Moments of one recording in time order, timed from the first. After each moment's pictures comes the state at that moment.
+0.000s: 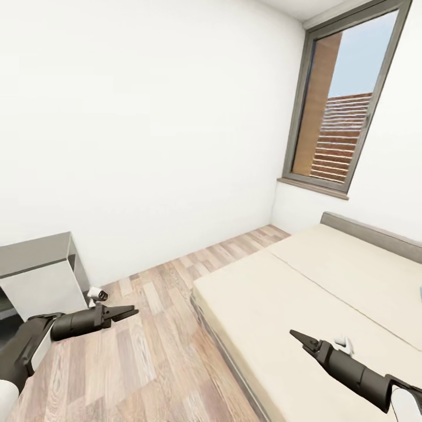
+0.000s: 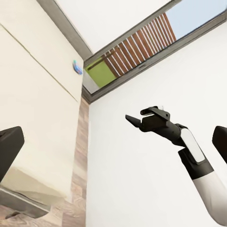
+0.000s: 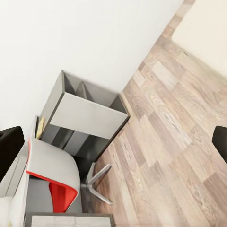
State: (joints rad) left arm -0.57 0.36 0.11 -0.80 0.22 0.77 -1.57; right arm -0.06 -0.07 -0.44 -1.55 -0.58 1.00 0.63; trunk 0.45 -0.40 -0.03
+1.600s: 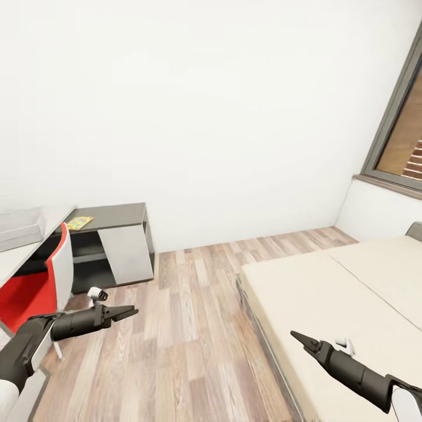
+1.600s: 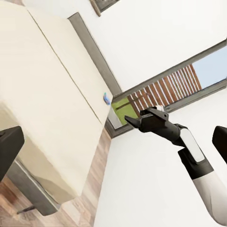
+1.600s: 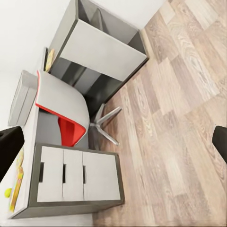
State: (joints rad) left arm -0.57 0.36 0.11 -0.80 0.22 0.77 -1.57; right arm -0.06 -0.08 -0.44 -1.54 -0.57 1.00 0.62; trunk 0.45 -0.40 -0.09
